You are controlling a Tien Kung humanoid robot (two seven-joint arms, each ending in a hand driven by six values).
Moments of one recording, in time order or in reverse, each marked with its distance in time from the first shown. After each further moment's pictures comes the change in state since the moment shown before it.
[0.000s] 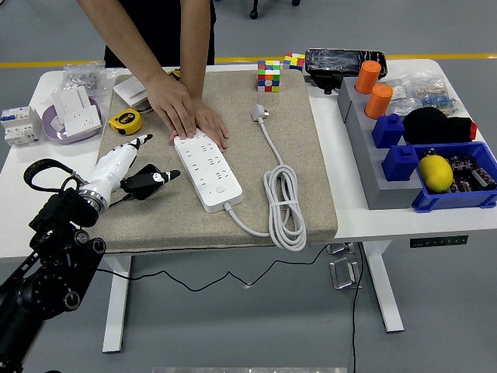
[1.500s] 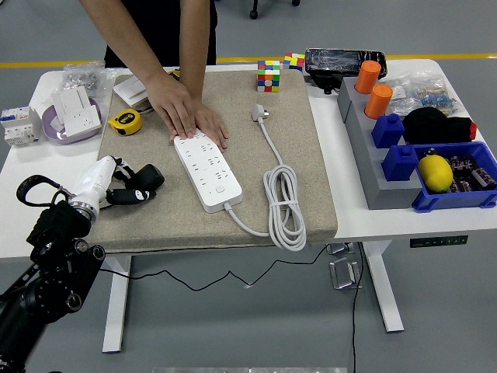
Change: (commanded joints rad) left arm 0.000 -0.012 -0.018 0.107 0.000 0.137 0.068; right arm 0.004 -0.006 0.009 -0.004 0.016 -0.005 0.003
